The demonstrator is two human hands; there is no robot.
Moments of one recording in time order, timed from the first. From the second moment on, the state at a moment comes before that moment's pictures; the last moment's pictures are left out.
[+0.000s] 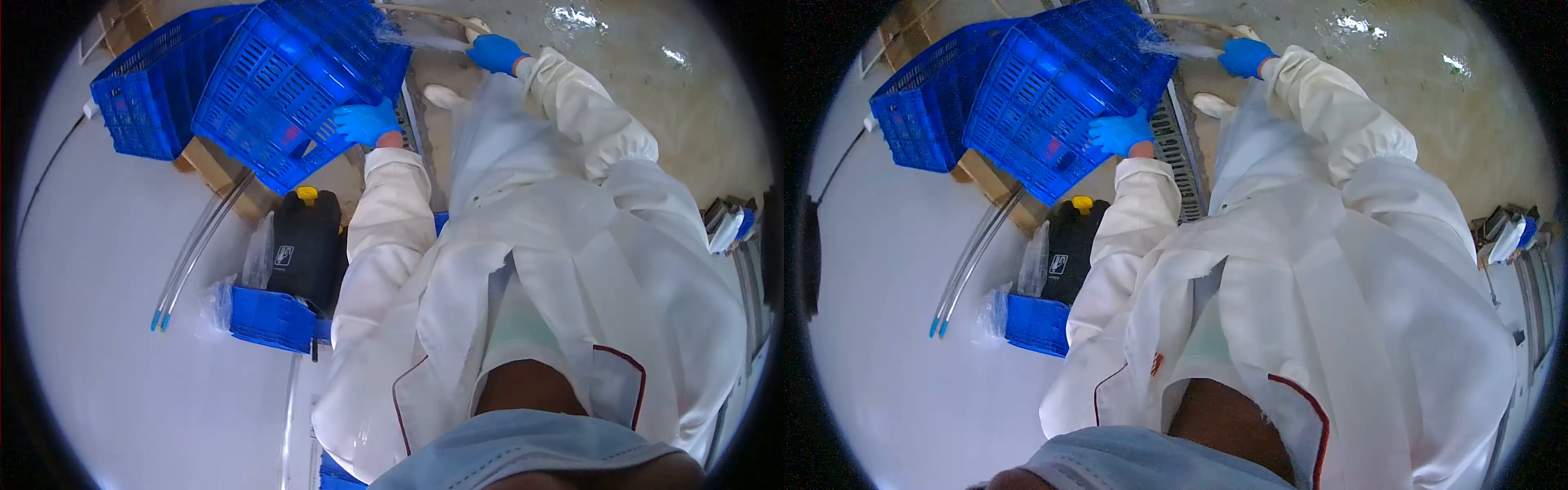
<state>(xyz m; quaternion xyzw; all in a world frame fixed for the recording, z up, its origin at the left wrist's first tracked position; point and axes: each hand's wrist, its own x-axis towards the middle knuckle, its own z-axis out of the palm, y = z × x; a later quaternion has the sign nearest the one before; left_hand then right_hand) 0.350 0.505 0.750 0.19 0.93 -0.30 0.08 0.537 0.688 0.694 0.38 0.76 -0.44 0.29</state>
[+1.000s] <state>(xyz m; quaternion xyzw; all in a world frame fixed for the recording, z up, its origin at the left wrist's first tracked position) 0.098 0.254 0.842 0.06 0.99 0.06 0.13 0.567 0.713 0.725 0.29 0.82 -0.35 0.34</state>
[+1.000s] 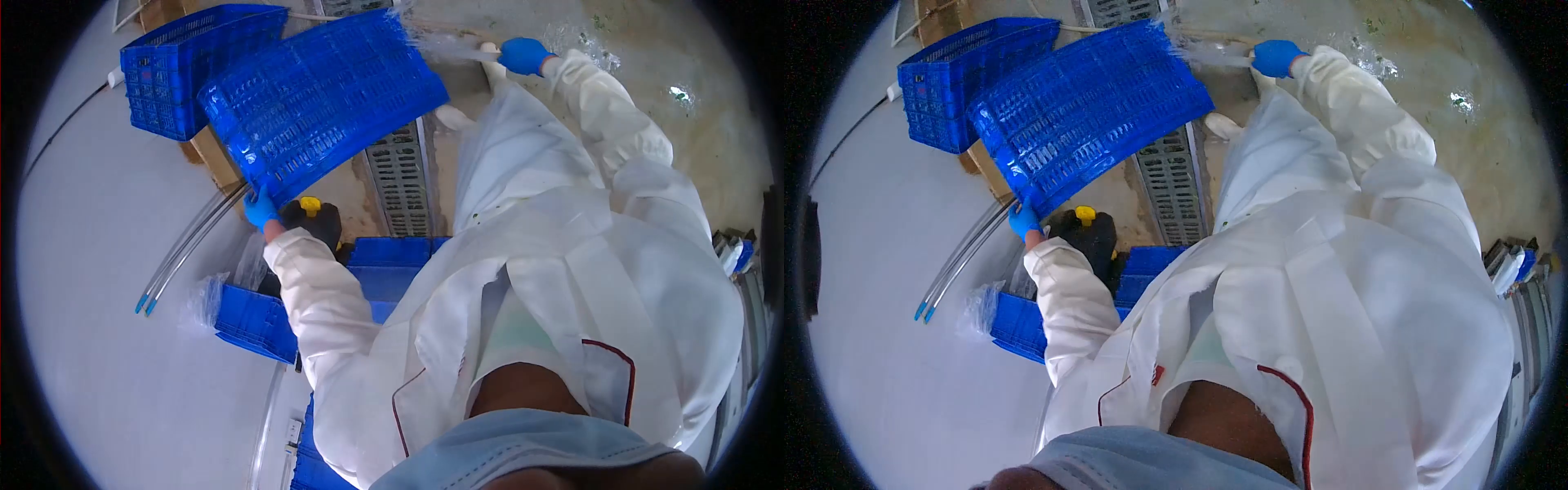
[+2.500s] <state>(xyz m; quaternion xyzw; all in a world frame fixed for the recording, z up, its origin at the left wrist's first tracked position) 0.409 0.197 0.624 0.04 0.88 0.19 0.44 0.419 0.533 0.744 0.15 0.83 -0.49 0.20</state>
